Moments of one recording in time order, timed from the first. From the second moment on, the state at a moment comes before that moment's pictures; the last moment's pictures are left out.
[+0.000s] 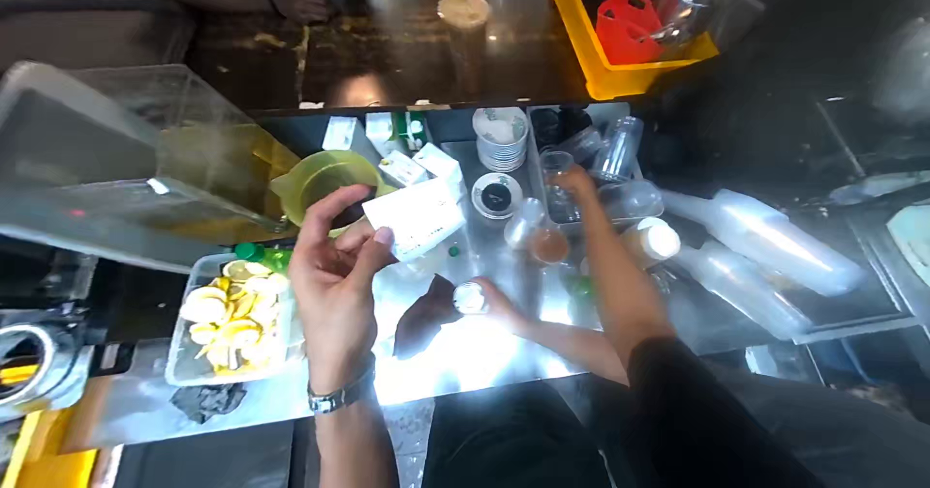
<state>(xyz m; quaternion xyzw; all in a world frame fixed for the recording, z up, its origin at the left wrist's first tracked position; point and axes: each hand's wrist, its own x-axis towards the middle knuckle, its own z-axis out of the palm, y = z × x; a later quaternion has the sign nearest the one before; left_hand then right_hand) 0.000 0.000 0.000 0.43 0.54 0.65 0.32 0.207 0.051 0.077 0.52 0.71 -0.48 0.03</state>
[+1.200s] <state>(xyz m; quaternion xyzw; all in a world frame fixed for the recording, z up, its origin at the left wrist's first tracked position) 0.122 -0.307 -0.083 0.72 0.03 0.33 0.61 0.196 -0.490 -0.102 0.63 0.35 -0.20 -0.66</state>
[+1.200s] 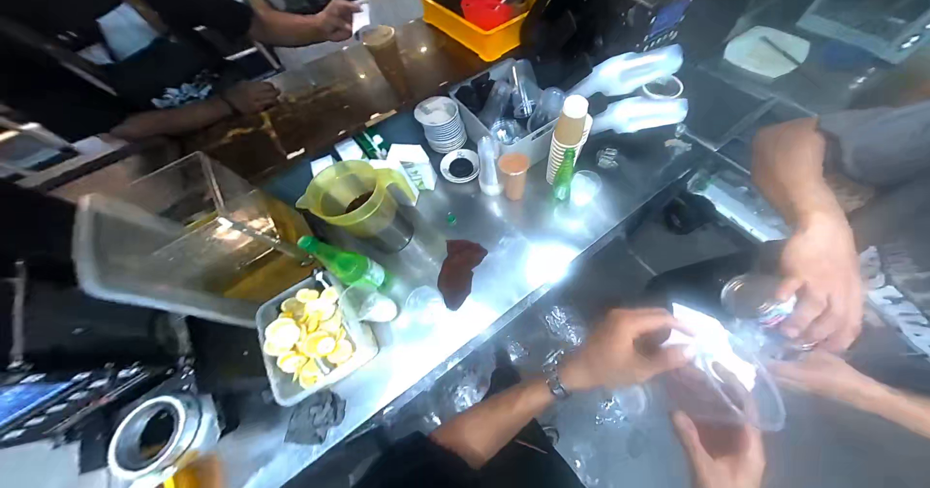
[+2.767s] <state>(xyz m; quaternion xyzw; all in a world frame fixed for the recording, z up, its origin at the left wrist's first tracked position) -0.182 -0.019 -0.179 0.58 0.38 0.41 0.59 0.232 0.216 -0.008 0.60 0.76 -0.25 -0.04</state>
